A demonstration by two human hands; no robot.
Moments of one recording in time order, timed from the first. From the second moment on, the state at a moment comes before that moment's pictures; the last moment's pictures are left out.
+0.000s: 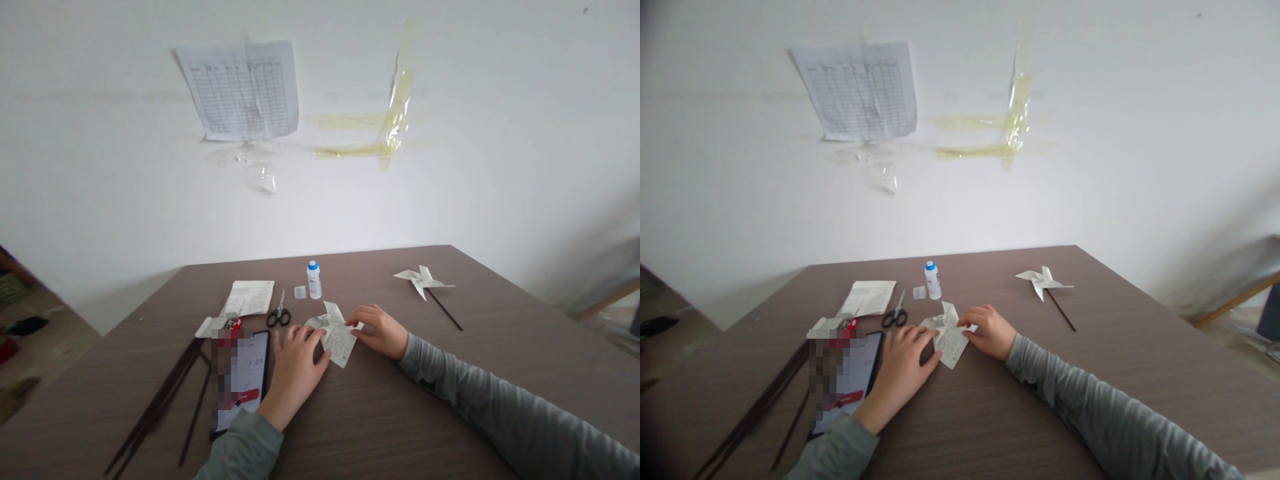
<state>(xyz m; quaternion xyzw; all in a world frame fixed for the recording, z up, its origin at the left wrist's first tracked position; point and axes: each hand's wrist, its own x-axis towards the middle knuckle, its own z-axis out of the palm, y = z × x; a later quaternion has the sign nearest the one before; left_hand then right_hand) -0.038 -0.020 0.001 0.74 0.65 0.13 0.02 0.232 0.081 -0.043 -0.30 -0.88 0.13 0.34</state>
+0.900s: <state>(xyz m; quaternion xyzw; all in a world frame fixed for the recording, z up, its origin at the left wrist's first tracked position) -0.031 -0.017 -0.004 0.75 0.65 0.14 0.02 0.223 0.067 -0.053 -0.32 -0.91 0.08 0.24</state>
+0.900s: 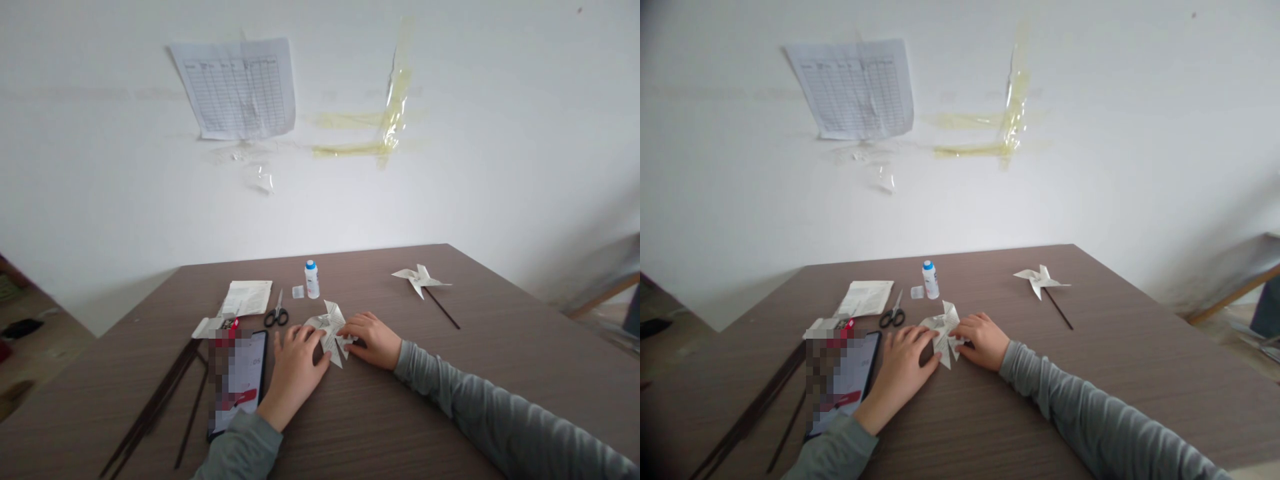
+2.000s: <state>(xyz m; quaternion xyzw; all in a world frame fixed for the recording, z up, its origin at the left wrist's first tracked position) -0.017 -0.016 0.009 0.74 0.66 0.12 0.03 0.208 0.076 -0.063 -0.43 -0.81 0.20 0.36</state>
